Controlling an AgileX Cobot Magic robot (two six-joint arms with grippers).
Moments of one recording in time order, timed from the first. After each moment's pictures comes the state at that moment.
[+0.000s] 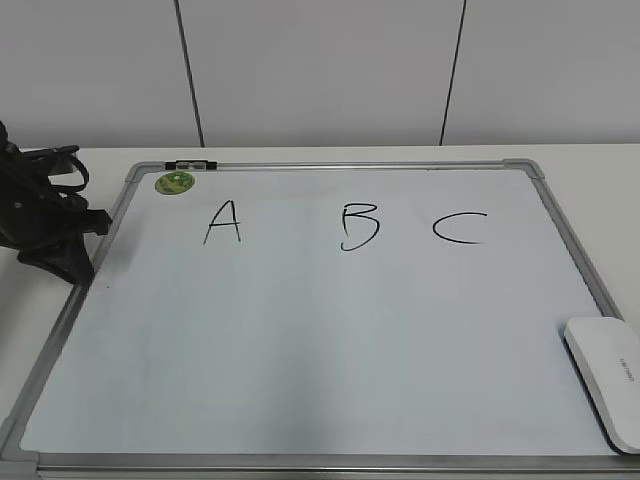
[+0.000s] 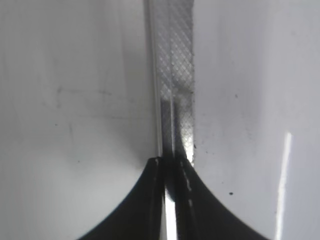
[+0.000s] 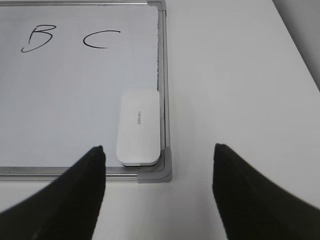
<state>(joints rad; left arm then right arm) -0.01 2.11 -1.40 -0.25 0.84 0.16 0.00 -0.02 -0.51 -0.03 1.13 -0.03</state>
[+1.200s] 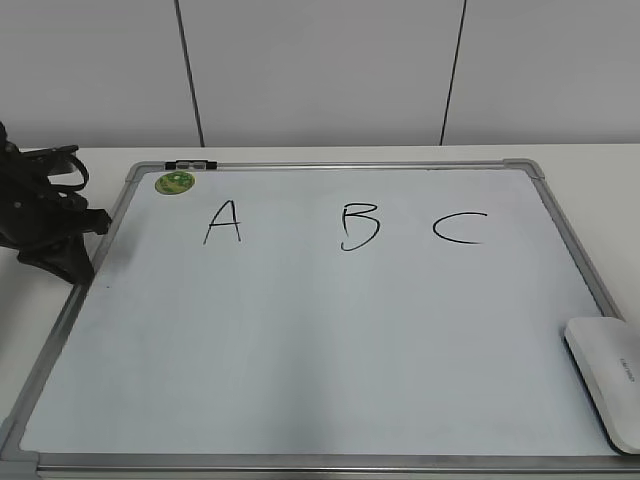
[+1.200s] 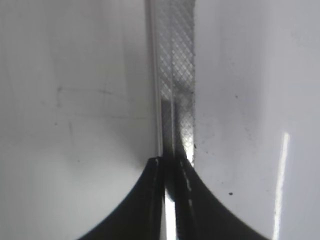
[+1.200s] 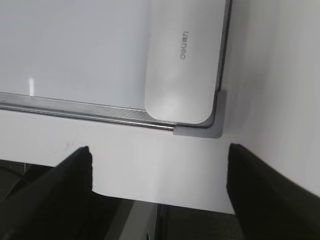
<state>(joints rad) -0.01 2.11 -1.40 -0.26 0.85 0.16 0.00 0.98 -0.64 0.13 1.00 -0.17</state>
